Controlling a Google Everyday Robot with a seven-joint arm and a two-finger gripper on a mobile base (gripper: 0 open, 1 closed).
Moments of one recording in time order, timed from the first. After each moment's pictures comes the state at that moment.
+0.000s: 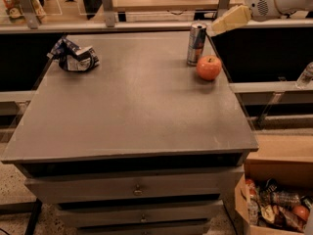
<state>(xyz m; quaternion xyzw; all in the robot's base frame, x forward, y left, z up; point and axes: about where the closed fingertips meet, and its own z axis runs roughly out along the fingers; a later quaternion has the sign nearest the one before) 0.732 -0.207 0.988 -0.39 0.78 0.13 0.48</state>
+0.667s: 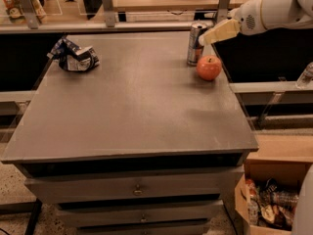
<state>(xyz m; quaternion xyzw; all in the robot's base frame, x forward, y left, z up) 0.751 -0.195 0.948 -0.38 0.77 0.18 0.48</state>
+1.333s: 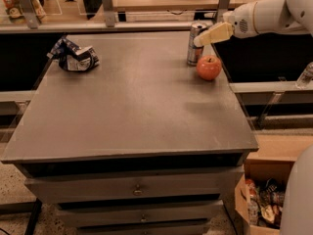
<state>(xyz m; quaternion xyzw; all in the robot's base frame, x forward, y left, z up) 0.768 -0.183 0.933 -0.38 0.76 0.20 0.49</state>
